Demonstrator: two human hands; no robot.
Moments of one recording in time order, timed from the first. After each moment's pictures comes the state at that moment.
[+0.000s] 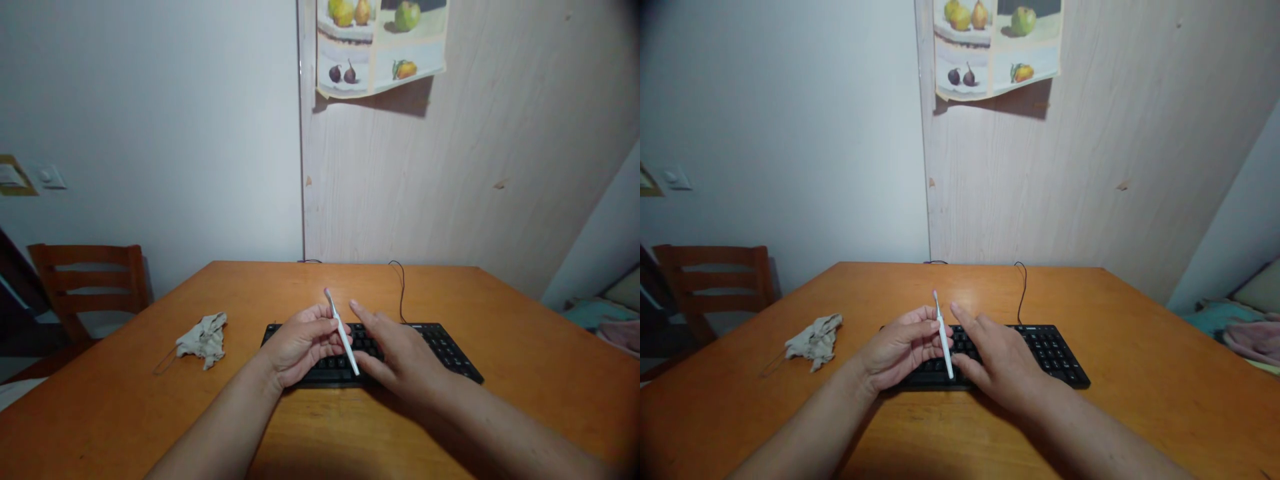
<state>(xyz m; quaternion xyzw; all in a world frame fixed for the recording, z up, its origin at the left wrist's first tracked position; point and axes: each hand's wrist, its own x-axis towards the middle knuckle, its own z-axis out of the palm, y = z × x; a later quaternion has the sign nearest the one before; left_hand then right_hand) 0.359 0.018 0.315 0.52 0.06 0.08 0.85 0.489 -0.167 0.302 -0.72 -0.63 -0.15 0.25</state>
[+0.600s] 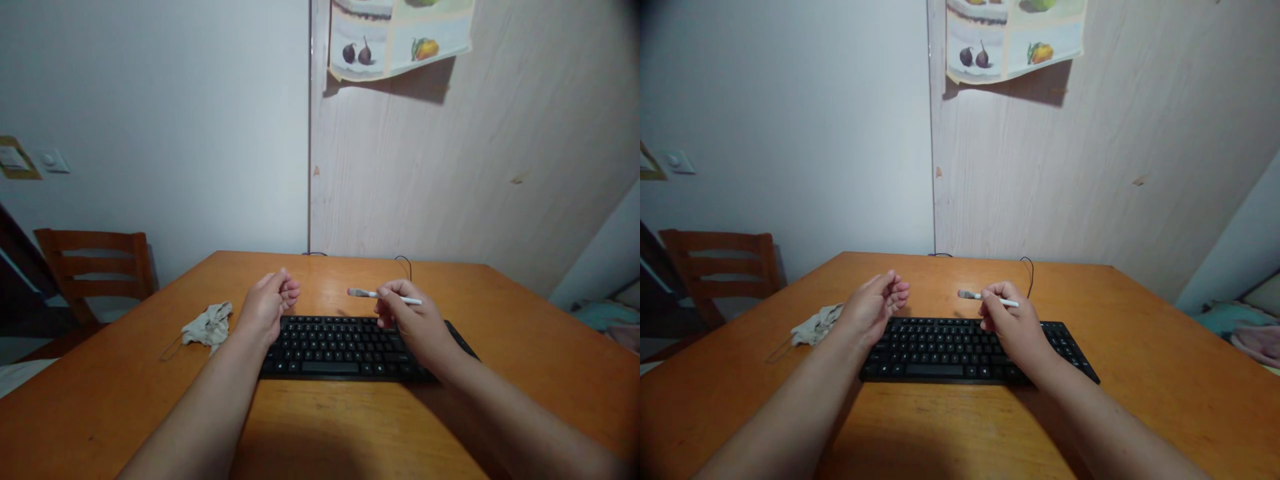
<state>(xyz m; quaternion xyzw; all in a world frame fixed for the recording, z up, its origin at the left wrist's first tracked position) 0.359 0.078 0.330 0.49 0.27 0.39 0.74 0.496 -0.139 0.327 -0.65 -0.37 0.10 0.65</state>
